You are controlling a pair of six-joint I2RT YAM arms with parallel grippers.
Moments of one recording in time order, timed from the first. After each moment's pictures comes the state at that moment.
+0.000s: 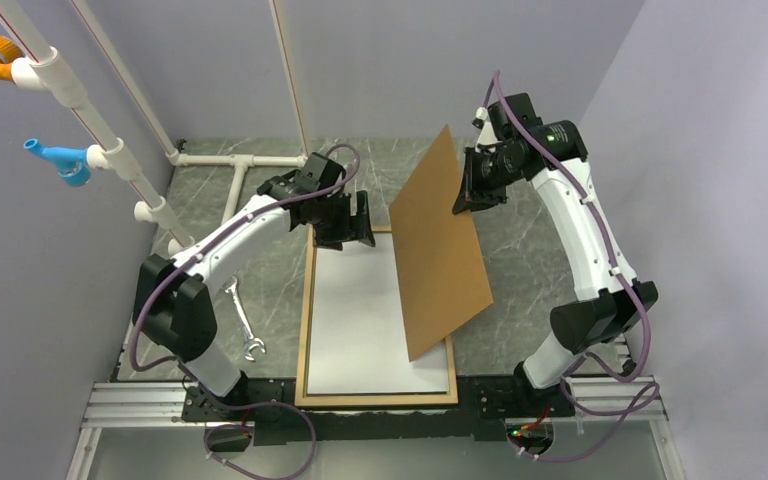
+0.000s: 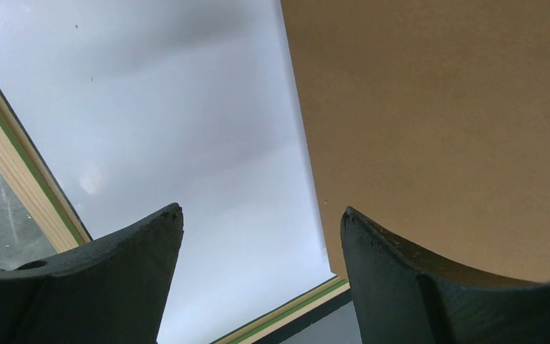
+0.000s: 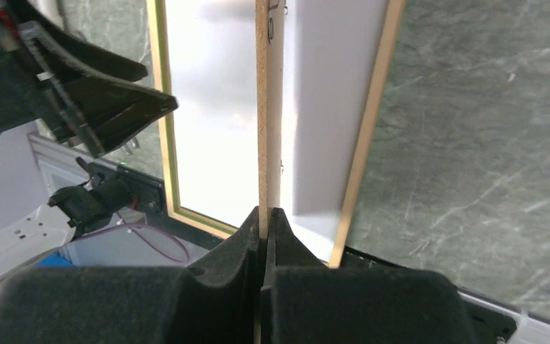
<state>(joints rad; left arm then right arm) -0.55 1.64 1.39 -0.75 0.25 -0.57 0.30 1.61 1.92 -1.36 -0.33 0.38</state>
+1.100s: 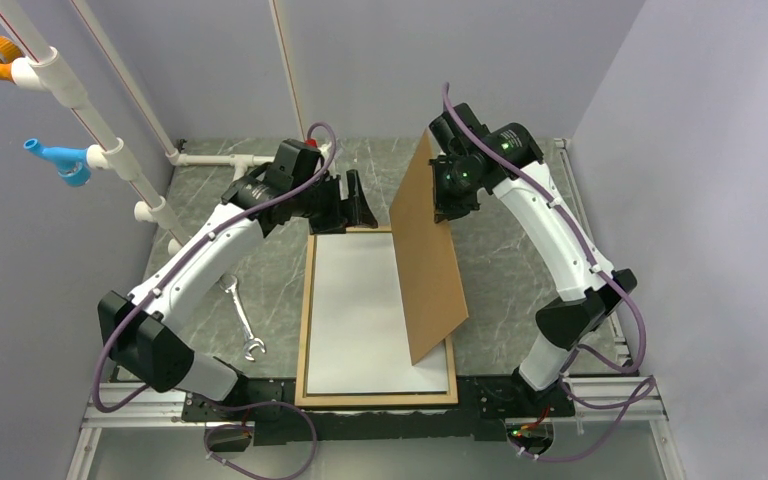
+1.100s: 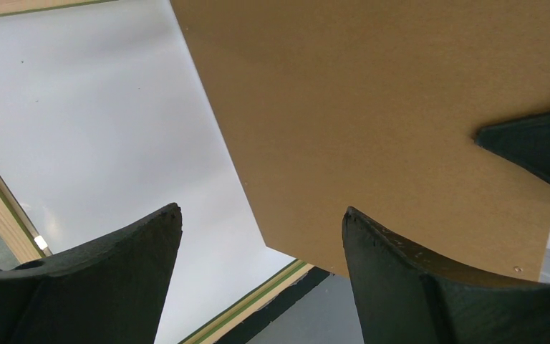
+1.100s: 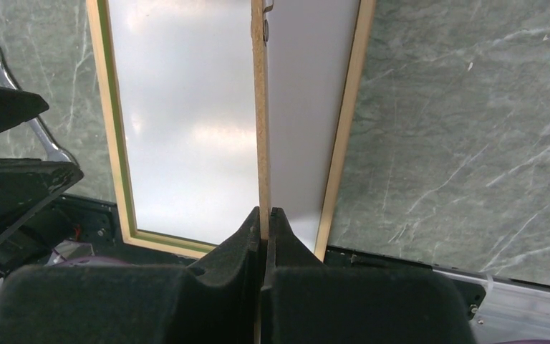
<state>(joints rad) -0.54 1.45 1.44 -0.75 0.33 -0.63 0.58 1.70 2.07 -1.48 0.05 0.52</state>
